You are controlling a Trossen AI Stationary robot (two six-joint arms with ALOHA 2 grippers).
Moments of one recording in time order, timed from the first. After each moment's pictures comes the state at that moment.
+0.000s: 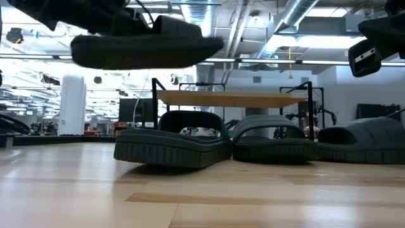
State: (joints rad) left arm -0.11 1.15 0.50 0.54 -0.42 0.48; right arm 0.61 0.04 0.00 0.08 0.39 0.11
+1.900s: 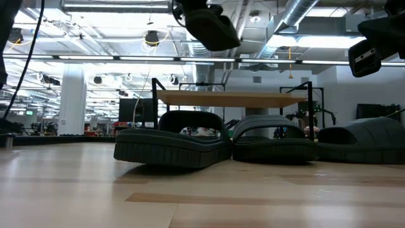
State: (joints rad) left arm 0.33 1.73 1.73 -0.34 -0.60 0.29; right arm 0.61 0.04 0.00 0.08 0.39 0.11
